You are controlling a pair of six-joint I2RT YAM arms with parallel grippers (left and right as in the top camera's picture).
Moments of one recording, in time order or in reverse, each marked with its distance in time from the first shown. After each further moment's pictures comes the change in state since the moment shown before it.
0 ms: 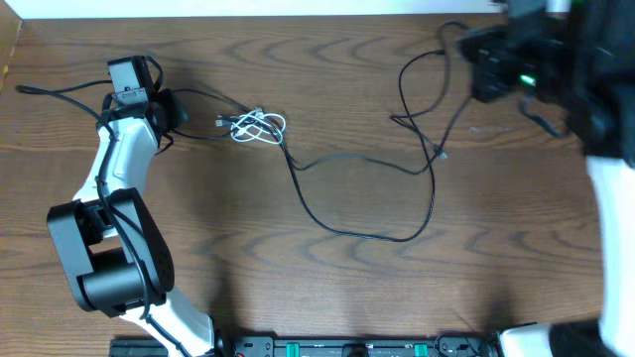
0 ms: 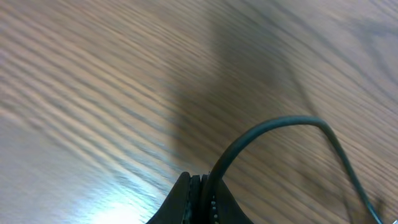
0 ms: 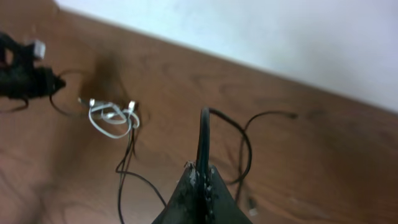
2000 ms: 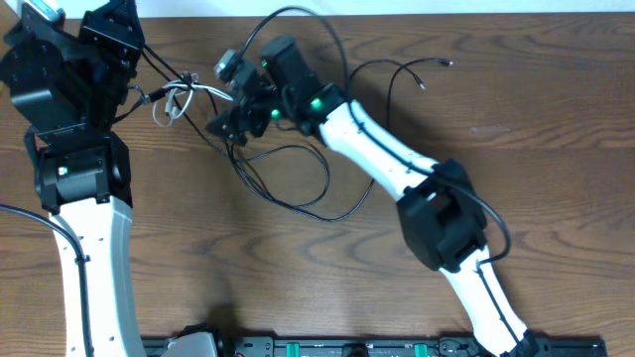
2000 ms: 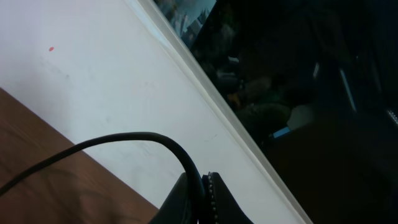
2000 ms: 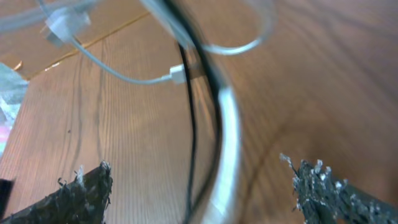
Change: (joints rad) left arm 0.000 -0.568 0.021 0.327 0.364 -0.656; right arm 0.507 0.785 -0.001 0.923 -0.339 0.067
